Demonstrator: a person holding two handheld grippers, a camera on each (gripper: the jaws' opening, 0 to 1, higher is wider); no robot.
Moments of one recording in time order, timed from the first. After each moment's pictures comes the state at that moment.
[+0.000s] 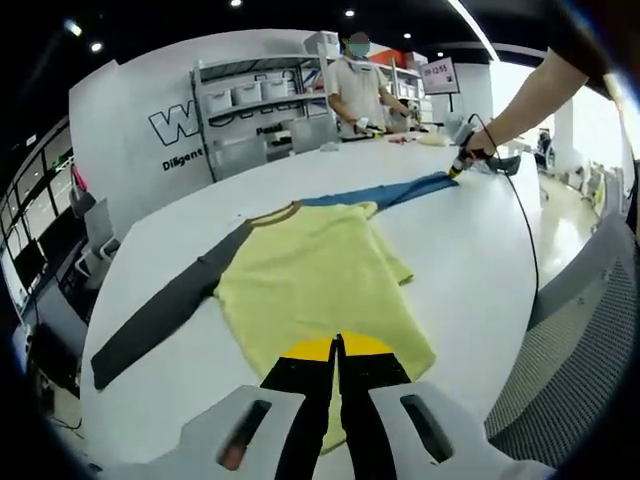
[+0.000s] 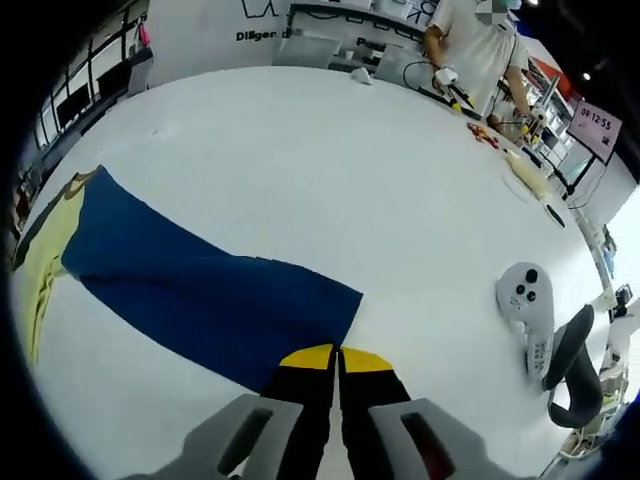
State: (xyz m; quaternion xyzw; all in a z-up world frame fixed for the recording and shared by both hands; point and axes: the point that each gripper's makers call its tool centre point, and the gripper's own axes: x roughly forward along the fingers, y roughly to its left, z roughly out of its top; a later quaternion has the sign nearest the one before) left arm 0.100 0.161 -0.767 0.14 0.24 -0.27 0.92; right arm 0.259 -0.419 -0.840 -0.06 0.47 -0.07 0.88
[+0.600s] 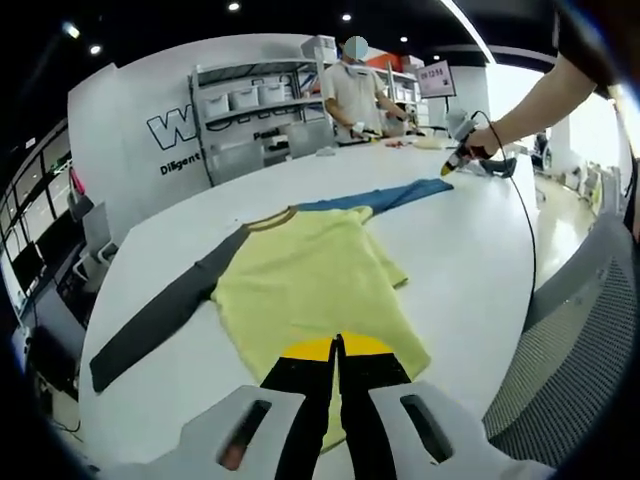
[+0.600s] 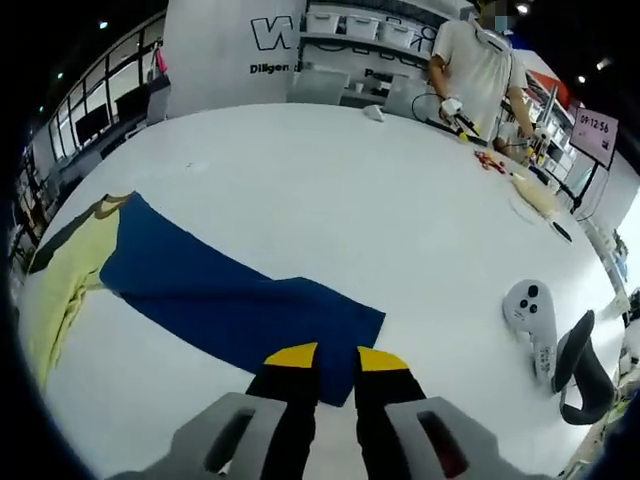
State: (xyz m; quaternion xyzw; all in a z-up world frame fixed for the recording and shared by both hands) left arm 0.097 0.159 -0.765 0.14 0.24 -0.28 0.92; right arm 0.254 -0.380 -0.810 -0.04 0.41 -0.03 0.91
